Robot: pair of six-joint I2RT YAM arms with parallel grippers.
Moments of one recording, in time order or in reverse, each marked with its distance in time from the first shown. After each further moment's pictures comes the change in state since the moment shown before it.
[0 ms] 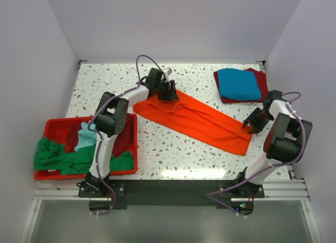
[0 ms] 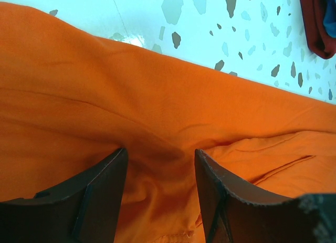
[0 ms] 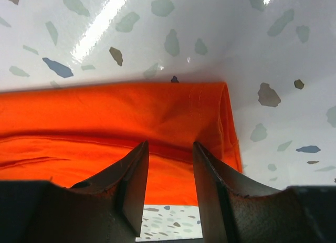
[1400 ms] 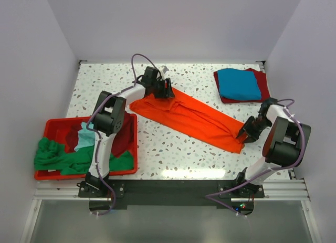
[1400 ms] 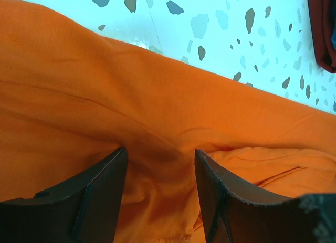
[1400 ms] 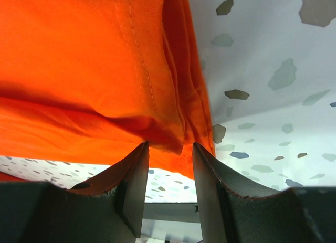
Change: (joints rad) left arm 0.042 0.000 -0.002 0.008 0.000 0.000; right arm 0.016 -0.054 -0.109 -0.110 -0.079 -0.079
